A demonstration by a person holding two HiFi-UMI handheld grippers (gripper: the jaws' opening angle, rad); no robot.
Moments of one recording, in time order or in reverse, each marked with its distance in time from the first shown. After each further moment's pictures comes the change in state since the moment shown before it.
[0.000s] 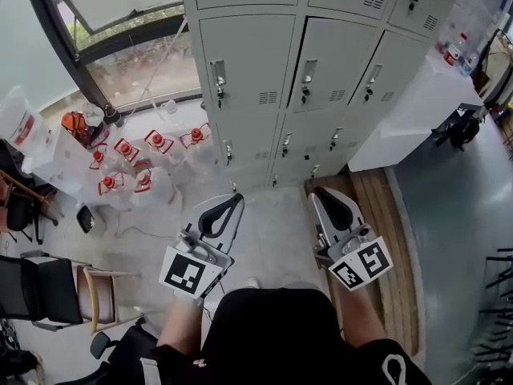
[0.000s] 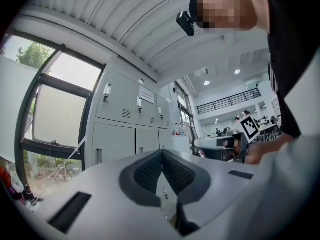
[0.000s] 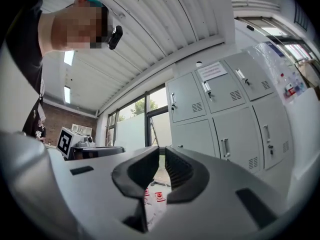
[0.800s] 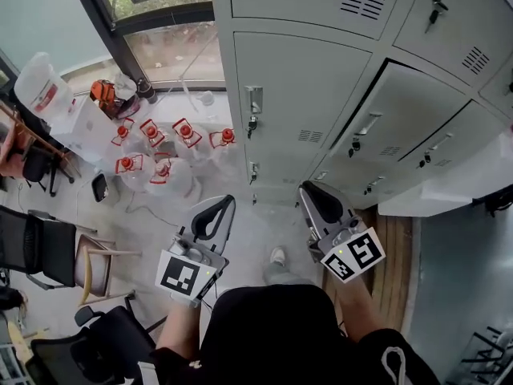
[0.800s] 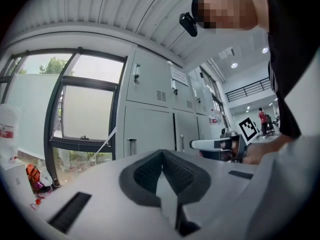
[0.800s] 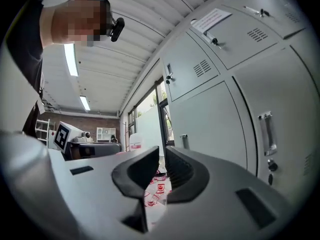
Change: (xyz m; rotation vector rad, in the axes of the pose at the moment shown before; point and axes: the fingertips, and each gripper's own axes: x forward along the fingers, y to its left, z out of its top) left arm 0.086 0.149 -0.057 -0.007 0.109 0.343; right arm 0.205 -0.093 -0.074 0.090 0.094 0.321
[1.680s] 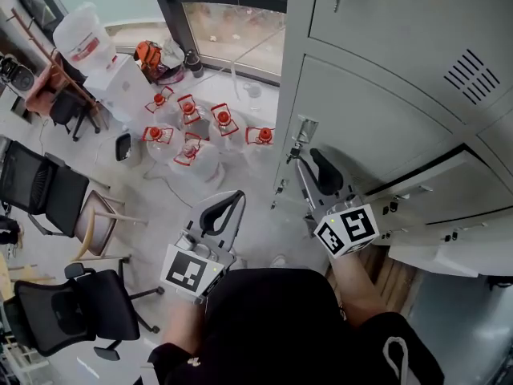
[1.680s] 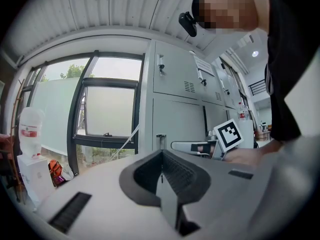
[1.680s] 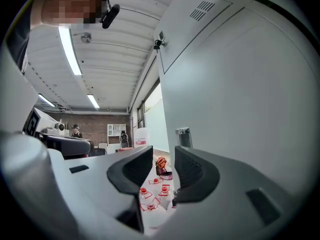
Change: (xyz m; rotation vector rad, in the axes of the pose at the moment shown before) left arm 0.034 0.080 -0.015 -0.013 0.023 0.254; right arm 0.170 -0.051 -0.035 0.014 0.062 0.155
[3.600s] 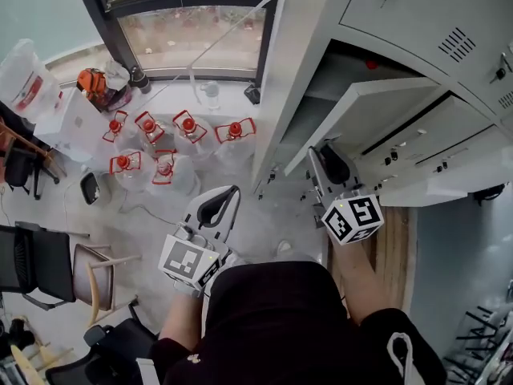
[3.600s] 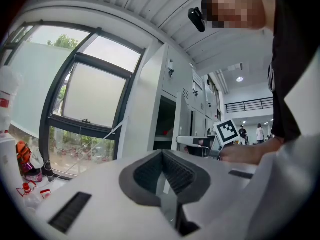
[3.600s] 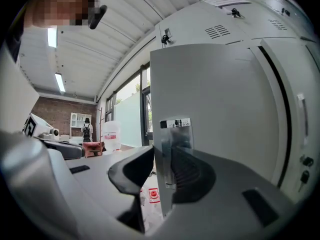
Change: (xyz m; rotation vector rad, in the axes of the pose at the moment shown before) left arm -0.041 0.089 -0.051 -0.137 0.063 -0.338; right arm -0.002 0.036 -0.022 -0.041 0.032 -0.418
